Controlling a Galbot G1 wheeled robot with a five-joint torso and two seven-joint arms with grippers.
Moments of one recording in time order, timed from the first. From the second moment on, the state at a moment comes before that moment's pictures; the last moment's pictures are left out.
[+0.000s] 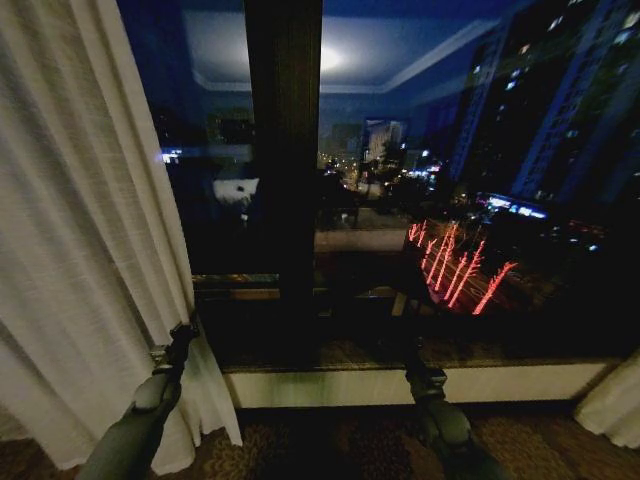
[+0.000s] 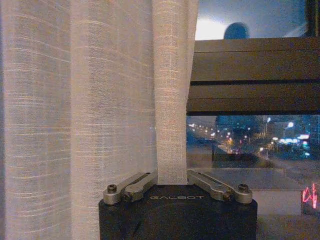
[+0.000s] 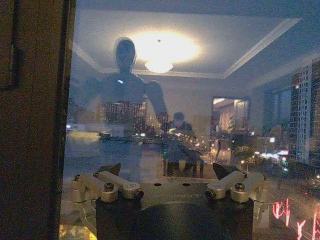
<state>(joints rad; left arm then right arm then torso) 1.01 -1.05 -0.48 -1.41 -0.50 -0.16 -0.04 -1.23 1.17 0.45 1.70 0.30 0.16 0.08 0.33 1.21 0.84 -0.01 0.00</state>
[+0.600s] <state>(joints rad) 1.04 -1.04 -0.50 -1.42 -0.50 -0.17 -0.05 -1.23 1.17 0.45 1.70 0.30 0.16 0.08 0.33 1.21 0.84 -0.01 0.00</state>
